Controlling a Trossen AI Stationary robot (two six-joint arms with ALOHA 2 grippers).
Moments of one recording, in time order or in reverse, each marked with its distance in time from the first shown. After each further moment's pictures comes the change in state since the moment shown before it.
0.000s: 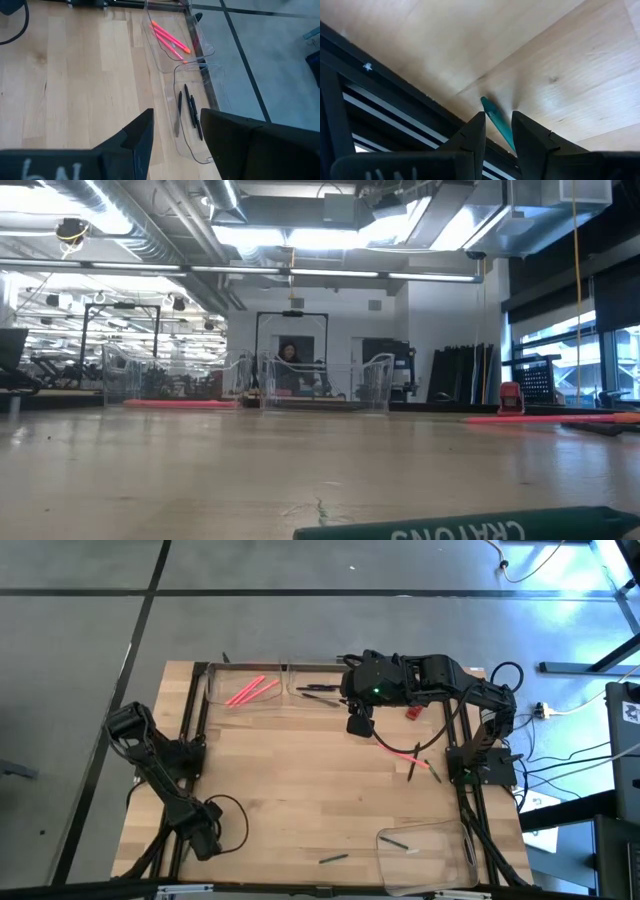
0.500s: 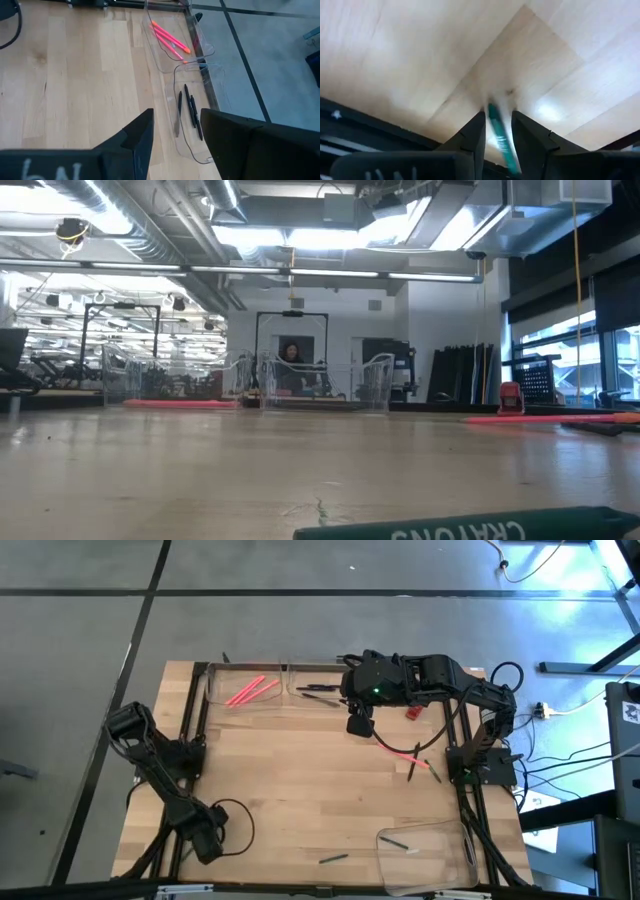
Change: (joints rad) left arm 0.002 0.001 0.004 0.048 -0.076 0.180; right arm 0.000 0.000 0.000 0.000 0.000 0.000
